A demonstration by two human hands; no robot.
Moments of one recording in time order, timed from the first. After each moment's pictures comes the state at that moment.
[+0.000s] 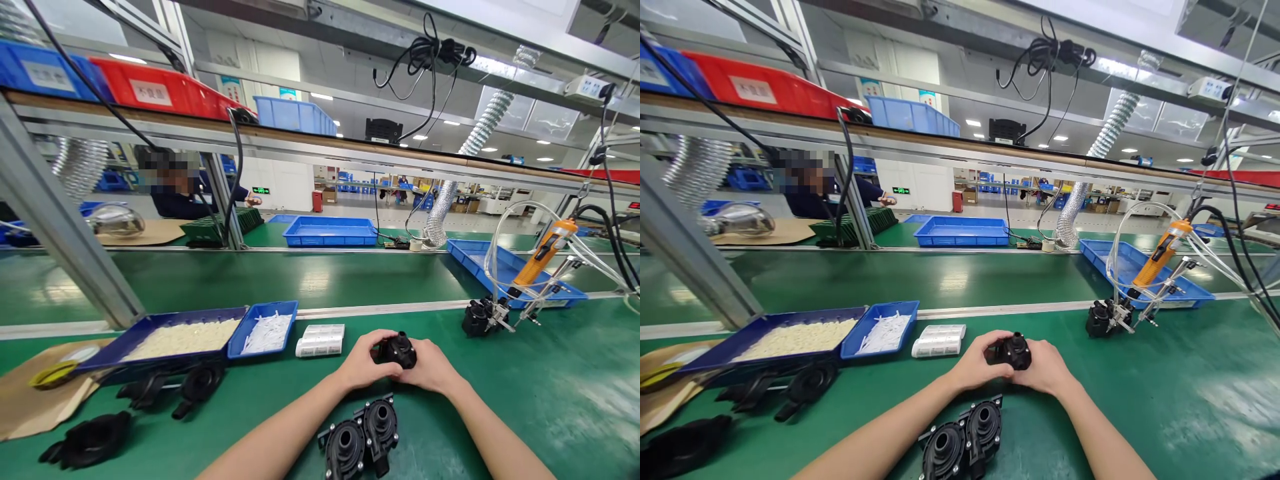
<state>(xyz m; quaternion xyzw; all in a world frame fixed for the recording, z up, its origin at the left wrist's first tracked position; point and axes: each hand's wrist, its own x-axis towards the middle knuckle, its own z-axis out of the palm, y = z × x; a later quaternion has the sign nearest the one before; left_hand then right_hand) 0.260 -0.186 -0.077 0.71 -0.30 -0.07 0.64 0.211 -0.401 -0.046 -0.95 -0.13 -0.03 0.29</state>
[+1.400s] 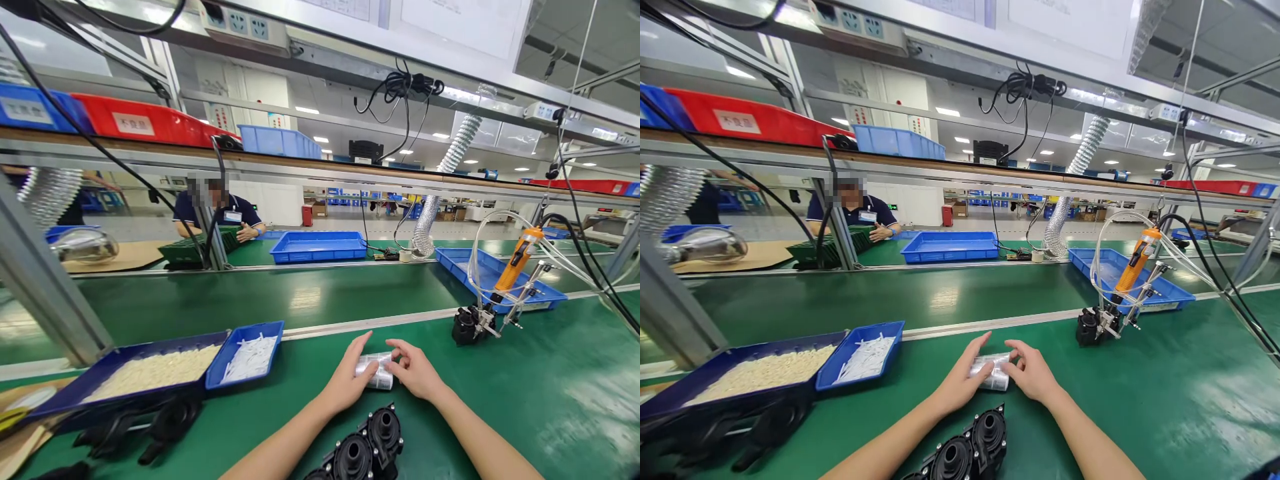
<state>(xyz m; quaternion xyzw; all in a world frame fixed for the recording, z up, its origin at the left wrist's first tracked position) 0.274 -0.170 -0.095 0.80 -0.29 0.00 0.53 0.235 -0.404 -0.085 -0.83 -0.12 -0.04 0.54</state>
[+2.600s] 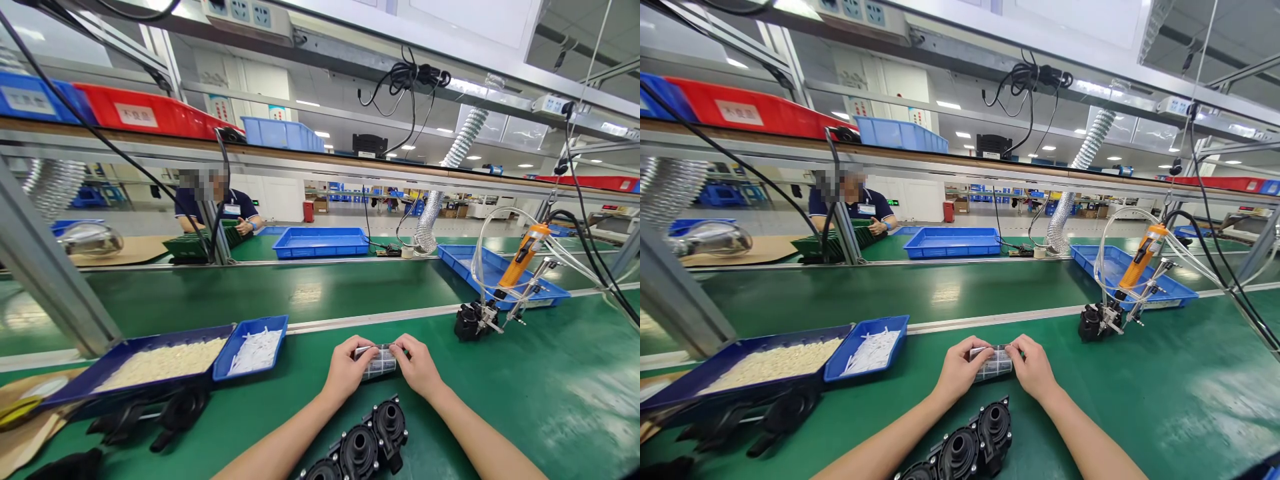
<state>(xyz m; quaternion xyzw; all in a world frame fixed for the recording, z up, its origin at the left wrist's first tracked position) 0.262 -0.181 -0.078 0.73 -0.21 0.09 0.64 0.228 -0.389 -0.073 -0.84 -0.17 -0.22 0.46</state>
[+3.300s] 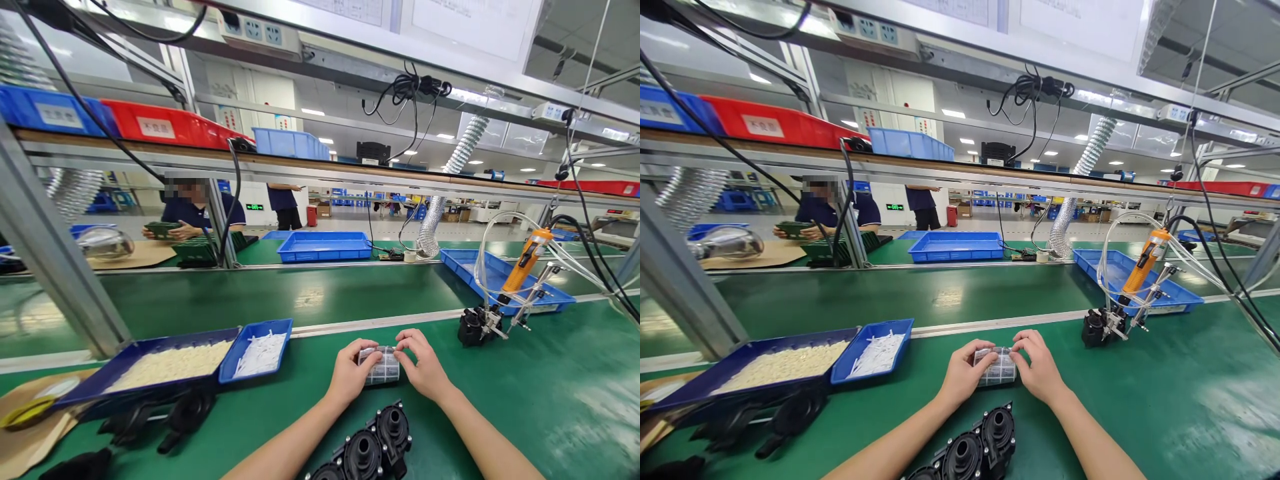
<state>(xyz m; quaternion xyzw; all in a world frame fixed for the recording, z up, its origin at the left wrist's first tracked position) 0.267 -0.183 -0.086 0.71 -0.20 0.08 0.68 0.225 -0.397 -0.059 -0.84 -0.23 -0.25 0.43</state>
